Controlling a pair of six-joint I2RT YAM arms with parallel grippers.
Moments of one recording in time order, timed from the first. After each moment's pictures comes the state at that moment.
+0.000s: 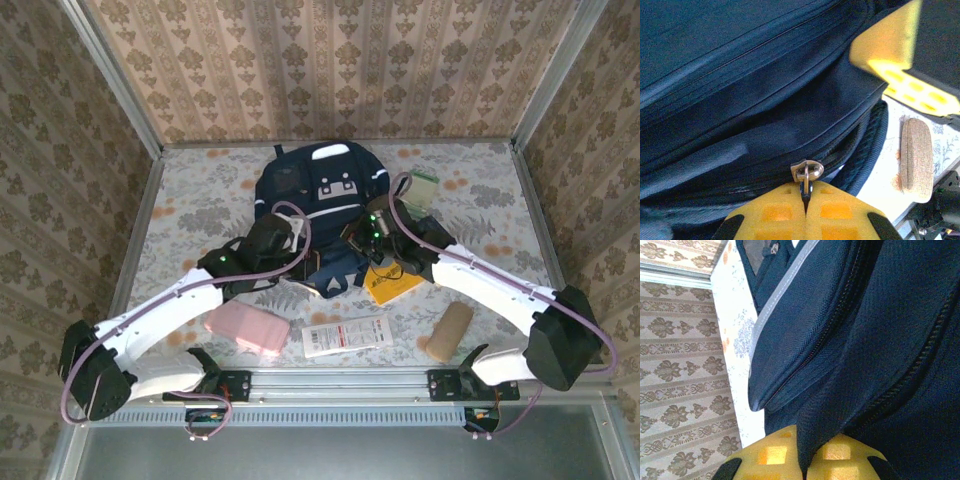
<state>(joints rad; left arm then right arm) -0.82 1.15 0.90 -0.48 0.16 -0.59 0.66 1.36 1.01 -0.30 -0.06 1.22</state>
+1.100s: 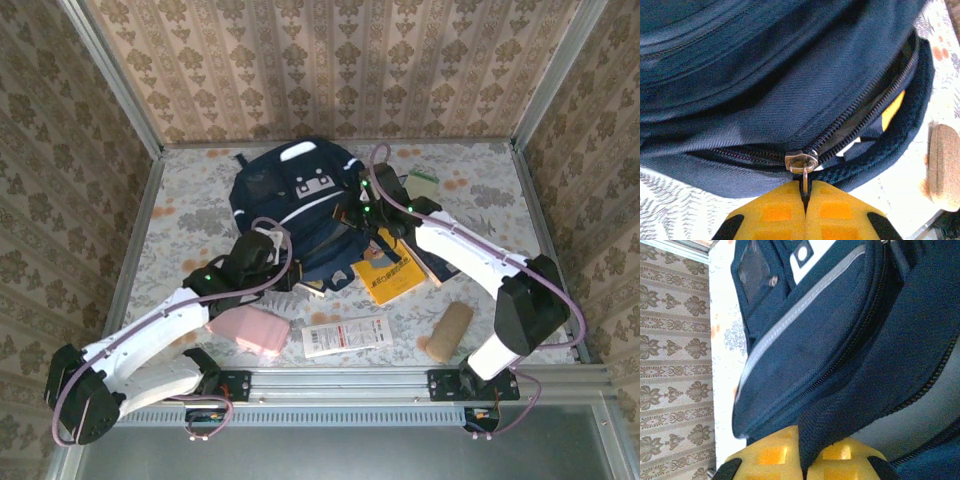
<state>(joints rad) -0.79 1.01 0.71 -0.43 0.11 -0.62 0.56 1.60 1.29 -0.39 -0.20 0.92</state>
